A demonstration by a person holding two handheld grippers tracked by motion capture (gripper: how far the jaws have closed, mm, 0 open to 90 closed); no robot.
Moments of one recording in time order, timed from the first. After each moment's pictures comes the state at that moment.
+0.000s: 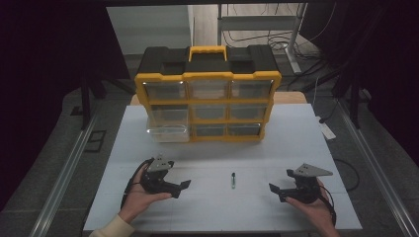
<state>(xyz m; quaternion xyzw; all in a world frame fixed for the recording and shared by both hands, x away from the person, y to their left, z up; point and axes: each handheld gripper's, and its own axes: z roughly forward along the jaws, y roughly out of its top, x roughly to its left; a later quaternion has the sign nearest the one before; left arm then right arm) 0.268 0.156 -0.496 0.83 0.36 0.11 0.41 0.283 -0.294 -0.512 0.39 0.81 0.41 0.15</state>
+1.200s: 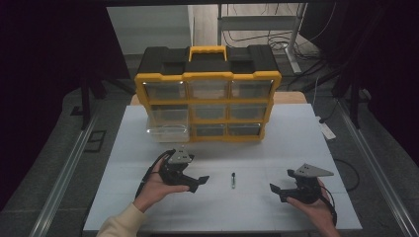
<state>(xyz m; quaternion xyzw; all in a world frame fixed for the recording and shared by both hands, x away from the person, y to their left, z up) 0.287 0.111 -0.474 0.85 0.30 0.10 0.42 0.282 -0.296 -0.512 0.39 0.81 0.41 0.16</state>
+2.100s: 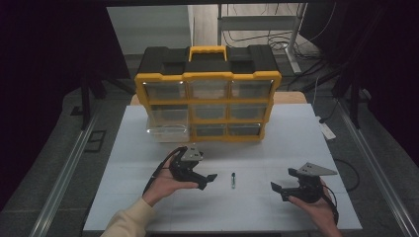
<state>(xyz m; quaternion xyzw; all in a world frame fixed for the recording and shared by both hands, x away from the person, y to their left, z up) 0.305 0.087 -0.478 0.87 0.27 0.10 0.40 0.282 -0.300 -0.505 0.40 0.80 0.43 0.15</state>
